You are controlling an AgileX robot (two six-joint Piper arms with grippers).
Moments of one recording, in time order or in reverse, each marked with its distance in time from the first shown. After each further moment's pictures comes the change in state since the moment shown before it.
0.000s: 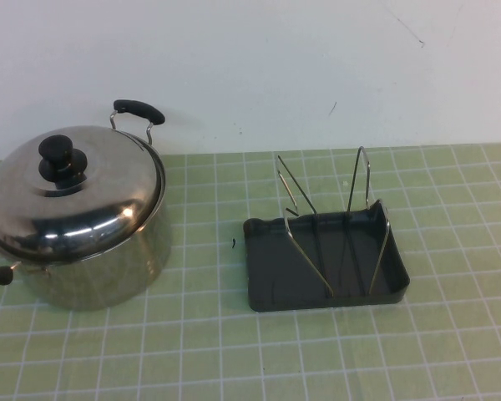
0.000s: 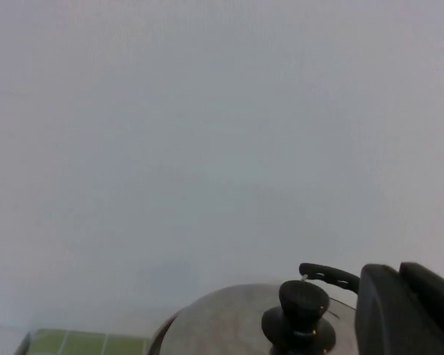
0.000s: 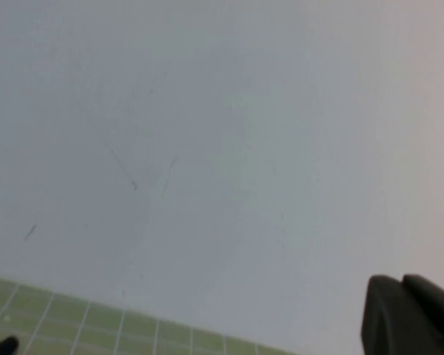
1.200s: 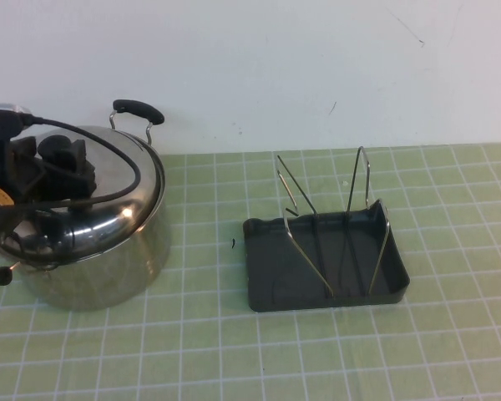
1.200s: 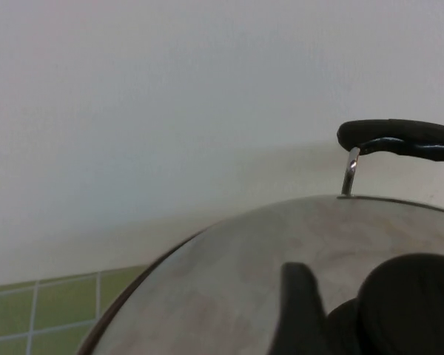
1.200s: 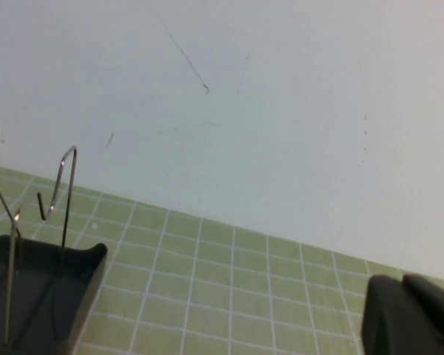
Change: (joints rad) right arm 0.000 0.081 -0.057 0.089 0.230 -0.011; left arm 0.000 1.075 -0.502 0.275 -0.205 -0.052
